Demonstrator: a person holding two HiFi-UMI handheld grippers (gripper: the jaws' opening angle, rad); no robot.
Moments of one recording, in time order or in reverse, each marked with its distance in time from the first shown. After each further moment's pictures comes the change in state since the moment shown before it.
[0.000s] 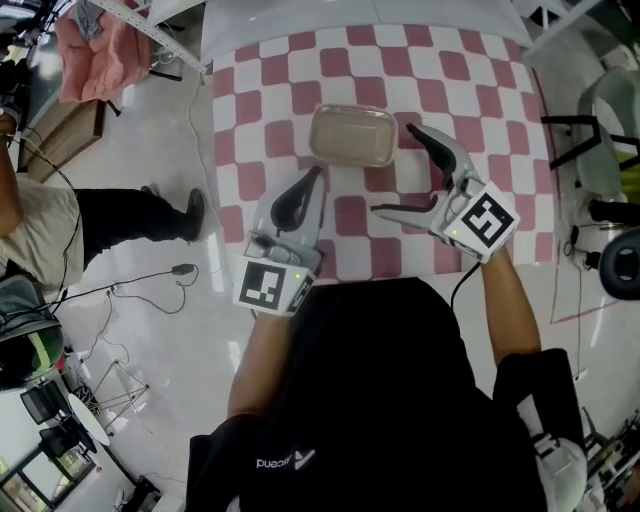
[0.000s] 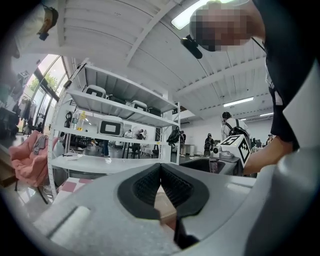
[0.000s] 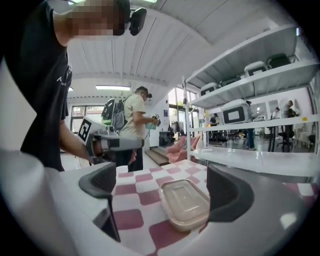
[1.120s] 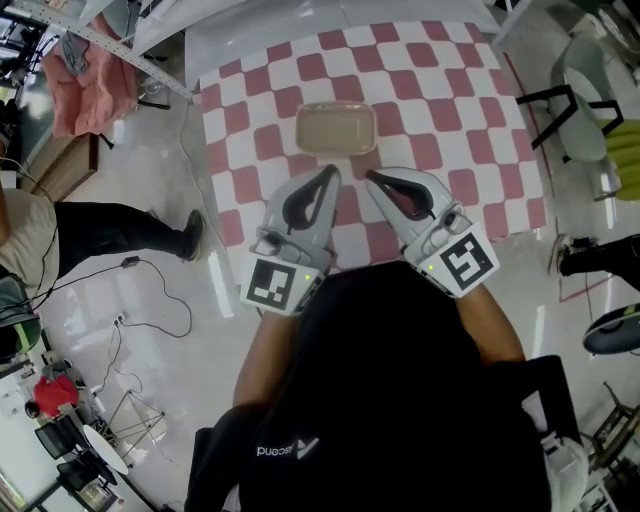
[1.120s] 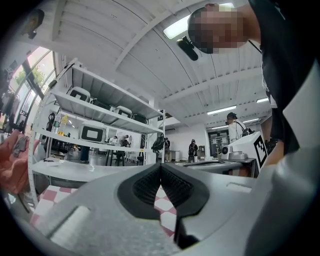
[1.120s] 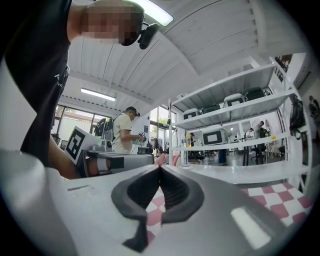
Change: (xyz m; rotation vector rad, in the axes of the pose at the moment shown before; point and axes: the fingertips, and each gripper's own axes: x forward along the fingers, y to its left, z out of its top) left arm -0.014 -0.058 0.032 0.011 -0.079 -0.184; right arm -0.032 0.065 0.057 0.025 -0.204 -0.318
